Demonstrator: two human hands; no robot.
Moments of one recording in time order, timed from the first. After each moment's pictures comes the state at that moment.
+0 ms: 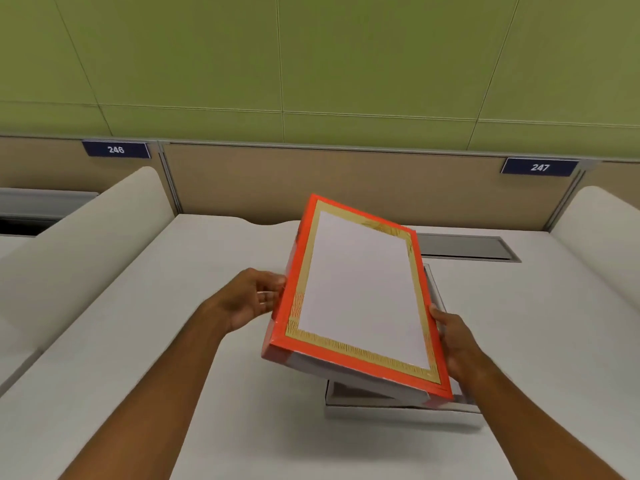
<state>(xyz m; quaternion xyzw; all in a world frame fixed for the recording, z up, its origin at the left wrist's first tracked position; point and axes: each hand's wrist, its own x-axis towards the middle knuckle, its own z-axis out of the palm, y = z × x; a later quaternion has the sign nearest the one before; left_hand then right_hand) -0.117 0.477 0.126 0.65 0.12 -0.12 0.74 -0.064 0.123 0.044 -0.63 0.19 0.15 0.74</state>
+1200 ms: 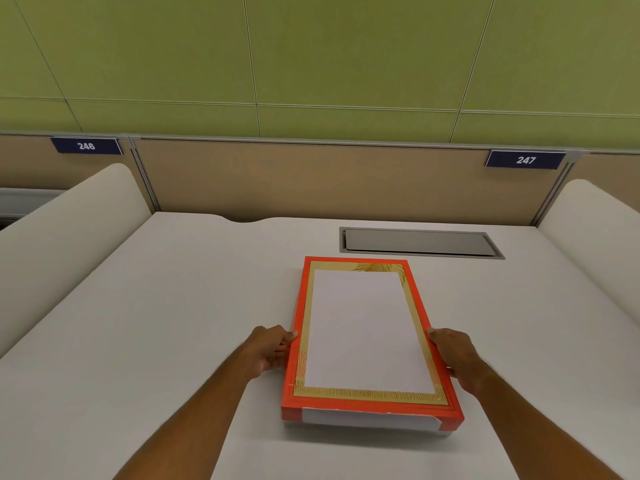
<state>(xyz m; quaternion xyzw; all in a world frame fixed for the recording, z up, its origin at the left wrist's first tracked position) -0.085 0.386 0.006 0.65 0.32 -0.16 0.67 -0.031 0.041 0.003 -0.82 0.17 0.14 0.53</state>
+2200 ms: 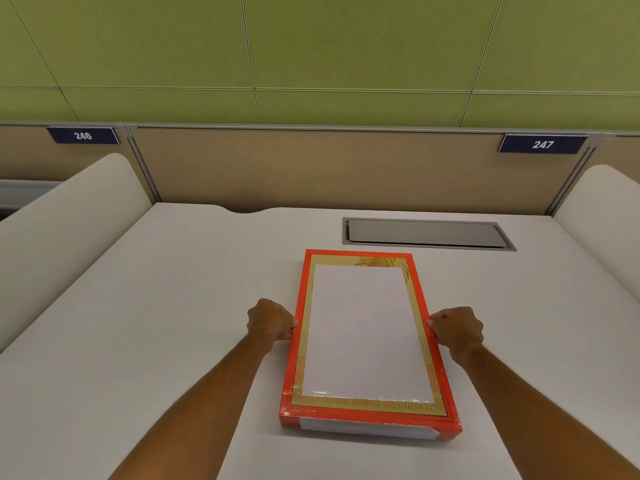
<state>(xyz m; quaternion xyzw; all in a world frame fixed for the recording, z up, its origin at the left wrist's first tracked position) -0.045 0.369 0.016 0.83 0.34 -0.04 0.45 0.008 0.053 0.010 -0.89 0.19 0.04 0.41</state>
